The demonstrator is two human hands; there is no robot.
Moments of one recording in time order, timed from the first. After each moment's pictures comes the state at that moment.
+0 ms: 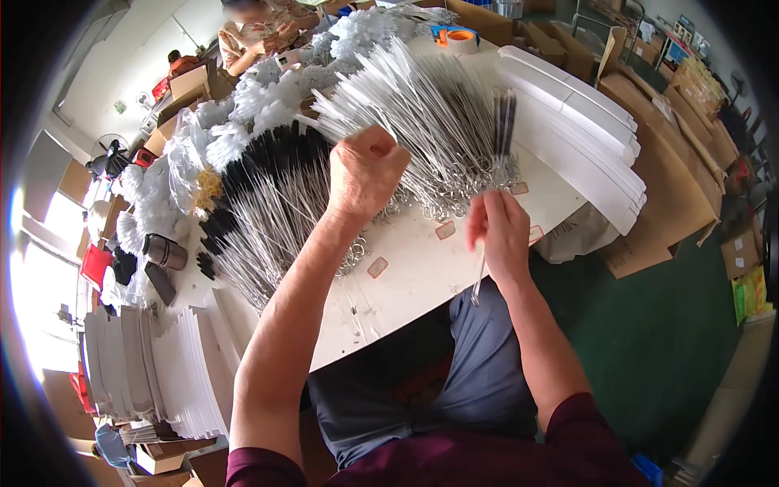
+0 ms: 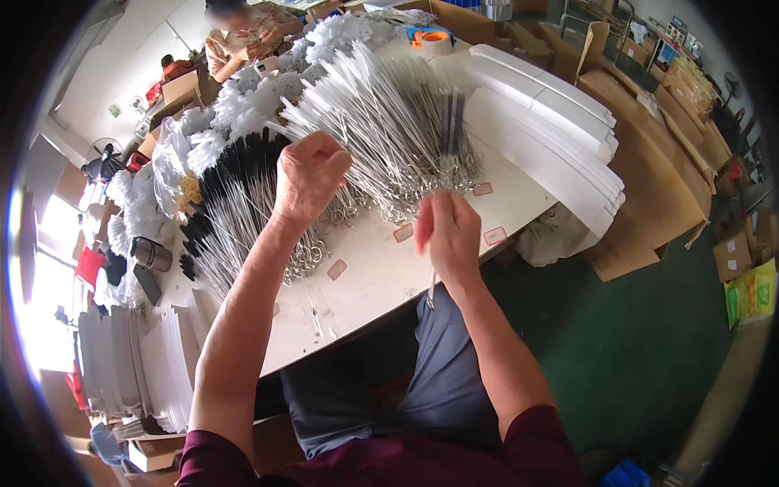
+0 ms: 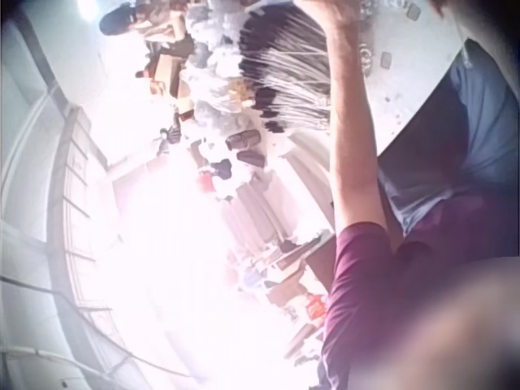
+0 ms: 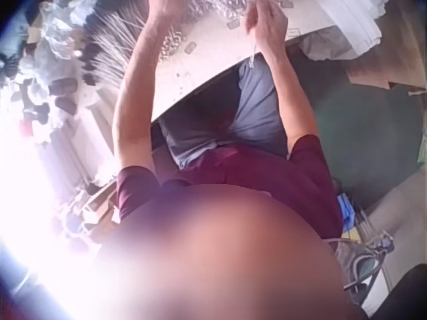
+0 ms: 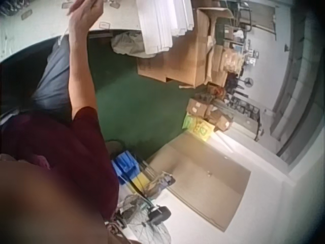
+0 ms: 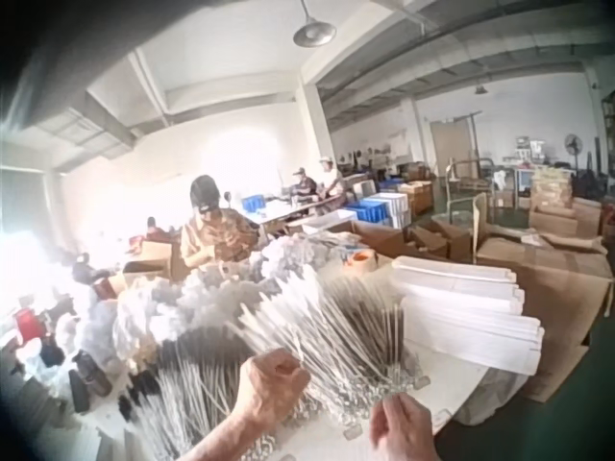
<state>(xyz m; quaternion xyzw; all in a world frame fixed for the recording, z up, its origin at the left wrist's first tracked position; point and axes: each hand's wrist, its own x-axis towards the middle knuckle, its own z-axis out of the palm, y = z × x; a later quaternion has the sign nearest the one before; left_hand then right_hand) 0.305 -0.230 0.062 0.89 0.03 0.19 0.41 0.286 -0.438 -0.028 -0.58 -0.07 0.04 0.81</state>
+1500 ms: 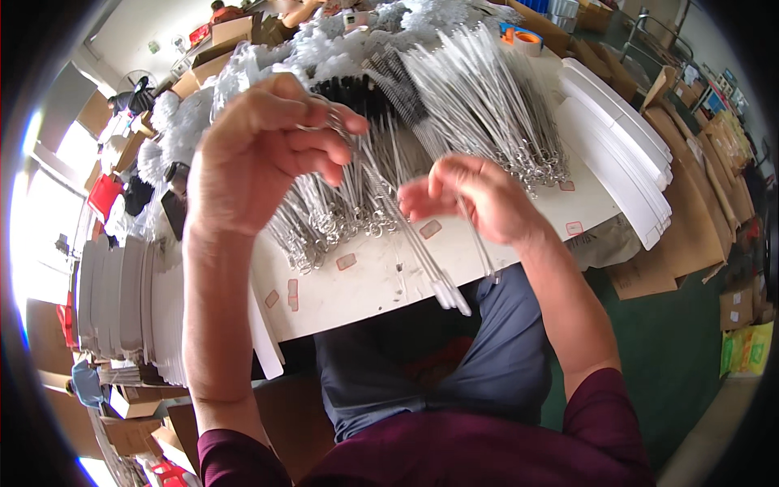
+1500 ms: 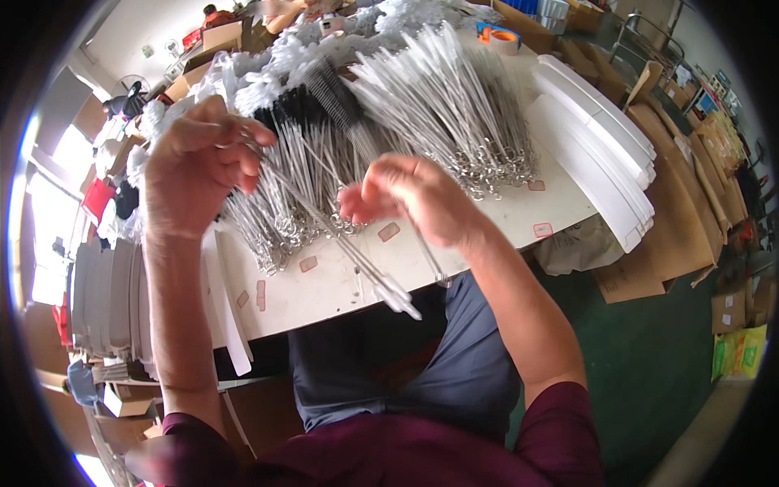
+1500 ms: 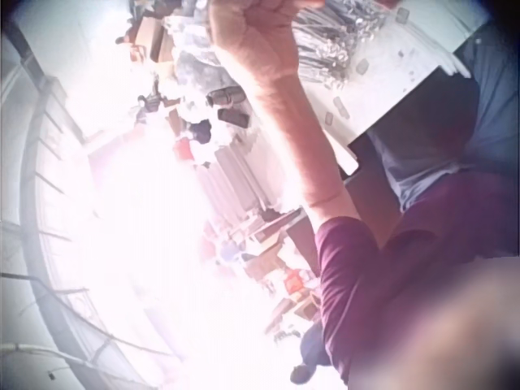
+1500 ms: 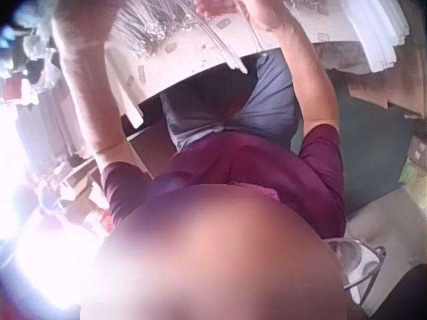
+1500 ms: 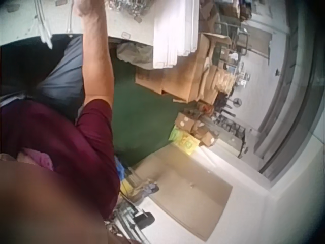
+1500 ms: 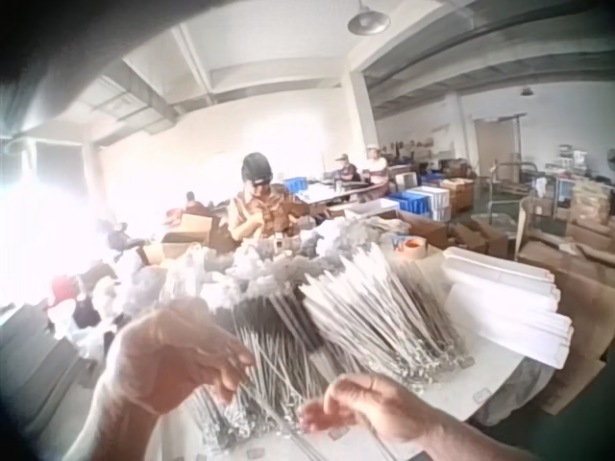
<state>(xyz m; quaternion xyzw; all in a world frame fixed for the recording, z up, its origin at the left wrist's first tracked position) 0.145 -0.138 0.188 0.65 -0.03 0.12 0.75 0.274 -0.356 0.044 -0.44 -0.32 0.40 0.74</state>
